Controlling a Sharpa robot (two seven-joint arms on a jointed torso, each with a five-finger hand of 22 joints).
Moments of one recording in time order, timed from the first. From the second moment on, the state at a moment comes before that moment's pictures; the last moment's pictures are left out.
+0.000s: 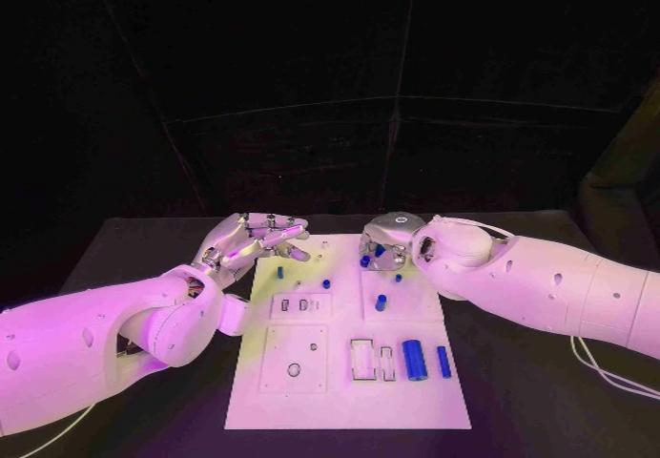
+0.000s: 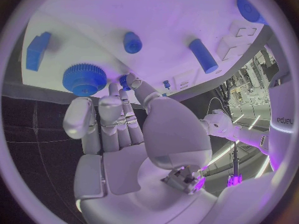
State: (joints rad) left arm 1.28 -0.94 -0.16 1.68 -0.10 -0.30 0.54; left_hand 1.35 0.18 -0.20 -0.06 0.04 0.90 0.22 0.16 0.08 1.01 0.16 0.15 0.07 1.15 0.10 0.34 0.24 0.17 0.95 0.21 0.39 0.16; right arm 1.29 -0.58 -0.07 1.25 -1.73 -0.17 -0.08; right_hand 1.24 0.01 0.29 -0.27 0.18 0.99 0.16 0.07 0.07 1.15 0.10 0.07 0.07 1.46 0.00 1.10 0.74 0.10 1.30 0.11 1.37 1.07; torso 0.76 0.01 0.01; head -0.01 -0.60
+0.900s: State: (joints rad) left arm 1.28 -0.94 -0.16 1.68 -0.10 -0.29 0.53; left_hand 1.34 0.18 -0.20 -0.06 0.04 0.90 0.22 0.16 0.08 1.01 0.16 0.15 0.07 1.15 0.10 0.34 0.24 0.17 0.96 0.21 0.39 0.16; right arm 1.29 -0.55 -0.07 1.22 -1.71 -0.16 -0.08; right_hand 1.23 0.04 0.39 -0.24 0.13 1.06 0.15 0.08 0.07 1.20 0.08 0.07 0.07 1.47 0.00 1.14 0.76 0.10 1.30 0.11 1.39 1.10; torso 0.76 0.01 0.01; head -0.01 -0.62
